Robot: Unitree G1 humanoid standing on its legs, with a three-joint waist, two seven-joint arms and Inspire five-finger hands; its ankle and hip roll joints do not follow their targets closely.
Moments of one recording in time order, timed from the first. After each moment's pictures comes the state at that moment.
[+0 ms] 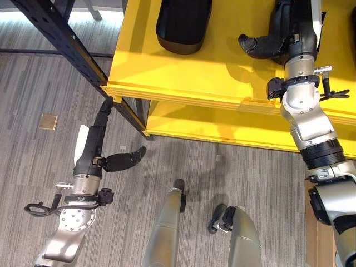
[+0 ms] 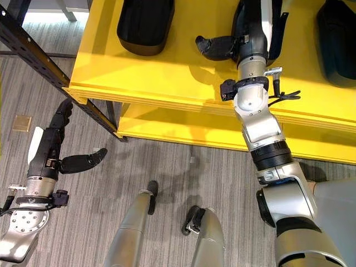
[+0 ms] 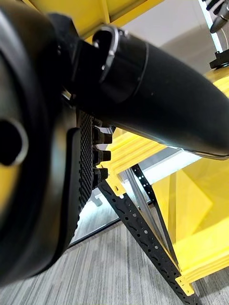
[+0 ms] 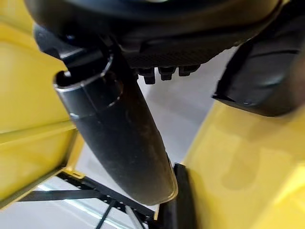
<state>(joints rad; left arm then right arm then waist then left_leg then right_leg) 0.14 0.69 0.04 -0.24 -0.11 -0.20 0.27 -1.03 -0.60 0.26 0.38 0.13 -0.06 -0.37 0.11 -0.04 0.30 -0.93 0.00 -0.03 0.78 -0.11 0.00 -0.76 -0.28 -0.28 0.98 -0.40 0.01</state>
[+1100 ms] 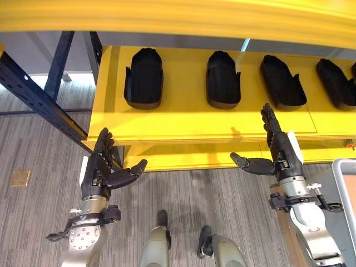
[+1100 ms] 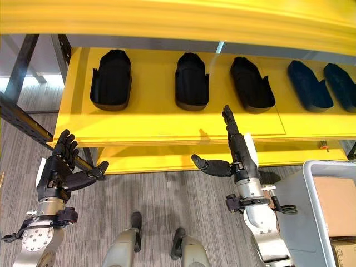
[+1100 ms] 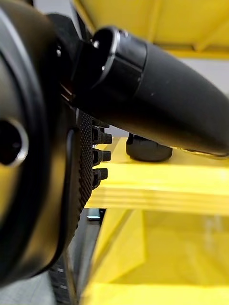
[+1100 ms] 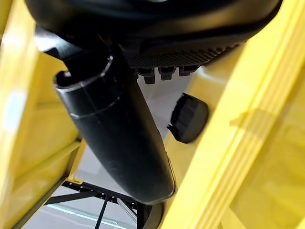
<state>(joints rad) 0.33 0.41 0.05 -0.20 -0.47 -0.20 0.14 0.18 -0.46 0.01 -0.27 0.13 -0.18 -0.06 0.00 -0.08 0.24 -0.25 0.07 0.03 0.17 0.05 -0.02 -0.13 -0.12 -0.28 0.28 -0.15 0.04</state>
